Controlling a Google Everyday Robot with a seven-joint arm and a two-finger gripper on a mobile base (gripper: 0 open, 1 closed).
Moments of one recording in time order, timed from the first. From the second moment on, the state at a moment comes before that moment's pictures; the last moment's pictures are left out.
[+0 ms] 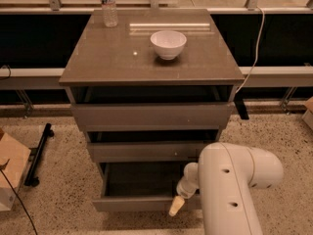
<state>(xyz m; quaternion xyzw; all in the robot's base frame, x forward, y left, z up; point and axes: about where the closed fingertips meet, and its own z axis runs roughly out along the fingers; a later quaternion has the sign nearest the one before) 0.570 -0.127 0.163 -0.52 0.84 0.13 0.08</state>
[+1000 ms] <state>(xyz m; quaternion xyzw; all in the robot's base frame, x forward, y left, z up) 0.501 -0.134 0.161 -0.62 0.75 0.21 0.09</state>
